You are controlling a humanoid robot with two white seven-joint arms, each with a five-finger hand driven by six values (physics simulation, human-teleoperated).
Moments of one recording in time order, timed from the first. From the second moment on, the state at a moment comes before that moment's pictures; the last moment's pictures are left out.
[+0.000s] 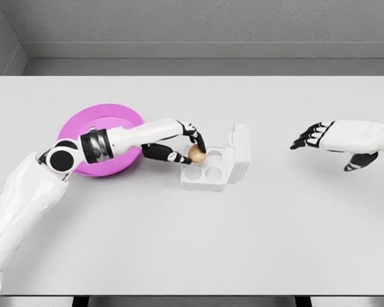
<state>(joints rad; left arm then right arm) -0.60 0.37 -0.62 -1.22 -0.02 -0.61 -0.60 -0.66 -1.04 0.74 -1.48 0.31 -0.61 0.57</state>
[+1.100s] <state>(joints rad) -0.60 0.43 -0.59 -1.26 0.02 -0.61 -0.60 -0.66 -1.04 0.74 -1.49 0.31 -0.61 0.57</state>
